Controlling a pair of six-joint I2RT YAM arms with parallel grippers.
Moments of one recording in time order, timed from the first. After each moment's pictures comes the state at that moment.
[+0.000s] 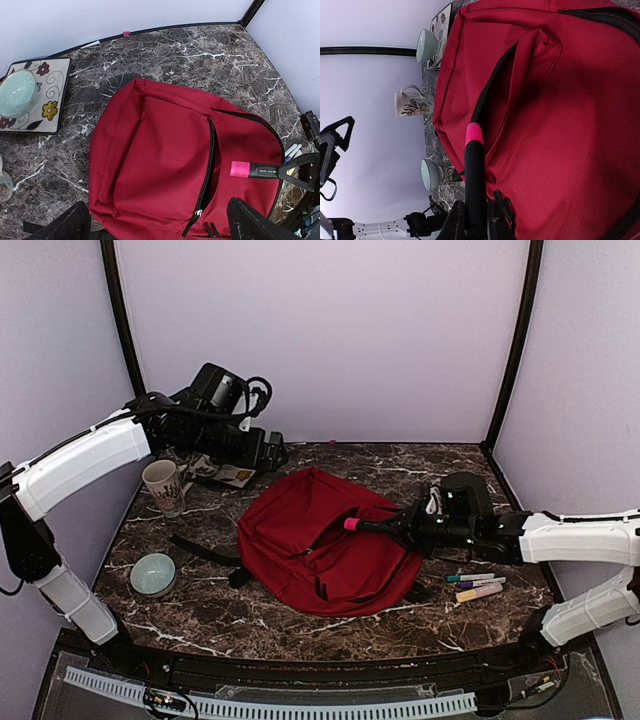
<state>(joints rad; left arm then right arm) -0.73 1.57 1.59 -0.78 -0.12 -0.36 0.78 1.23 0.63 0.11 -0.16 1.24</state>
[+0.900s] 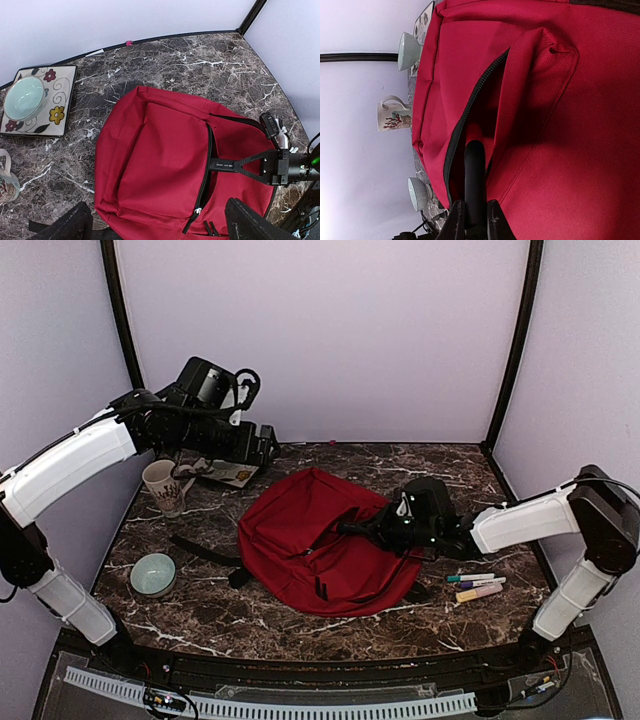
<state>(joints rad) -0.73 1.51 1.59 -0.80 -0.14 -0.35 0.78 1.59 0.73 0.33 -0.15 1.25</state>
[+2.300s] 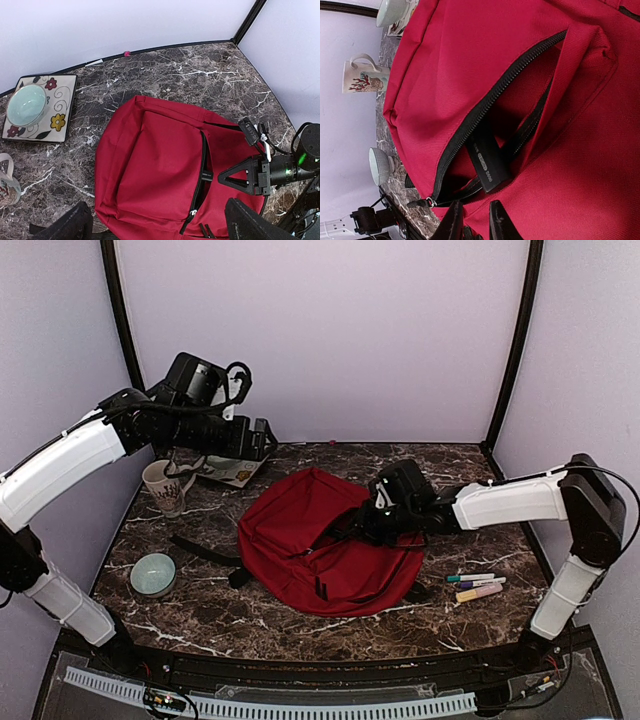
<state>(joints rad) -0.73 1.46 1.58 -0.78 -0.14 -0.35 0.80 1.68 0.99 -0.04 -0.21 0.99</state>
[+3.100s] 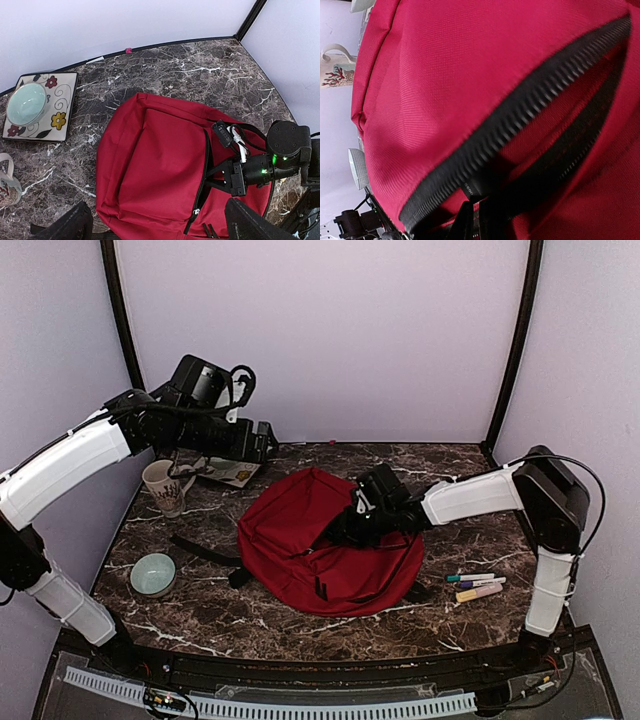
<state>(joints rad) -0.73 1.48 1.58 -0.78 -0.14 -0.34 0.81 1.90 1.14 -0.07 -0.25 0.94</state>
